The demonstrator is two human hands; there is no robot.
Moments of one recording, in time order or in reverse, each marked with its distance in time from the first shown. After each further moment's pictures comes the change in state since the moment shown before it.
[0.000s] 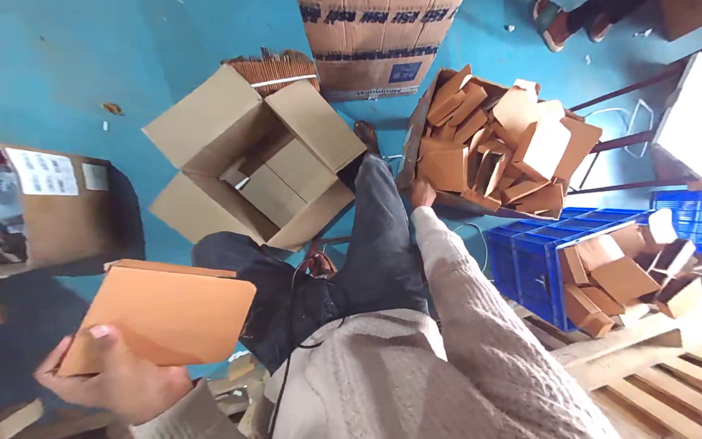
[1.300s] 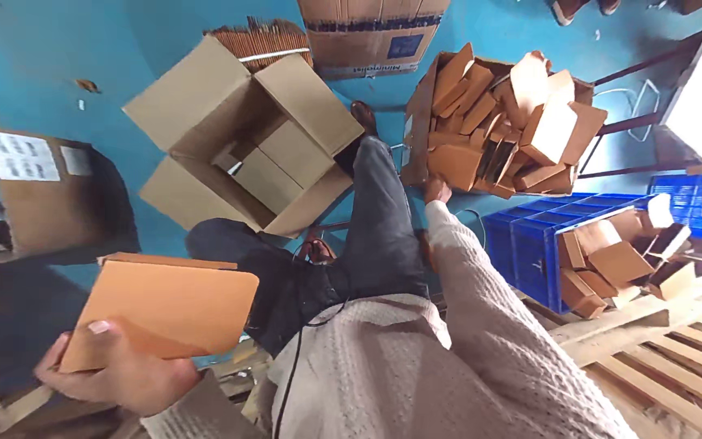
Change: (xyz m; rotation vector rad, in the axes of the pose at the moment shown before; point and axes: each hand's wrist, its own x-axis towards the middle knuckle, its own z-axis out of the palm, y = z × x) left_hand -0.004 -0.002 -0.006 -0.004 -0.057 0.029; right_hand -0.012 0.046 0.004 -0.006 -0.020 0.140
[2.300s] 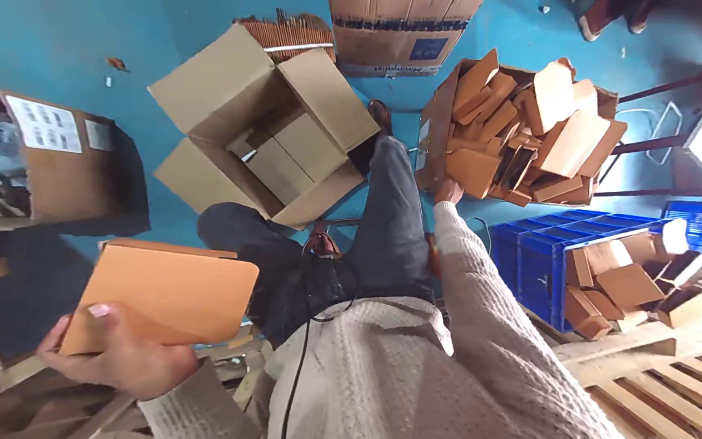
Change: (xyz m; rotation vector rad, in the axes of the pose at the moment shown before) left_hand -0.003 -0.005 -0.016 0.052 0.108 -0.022; right_hand 0.007 -0.003 0.002 -0.139 0.036 -0.082
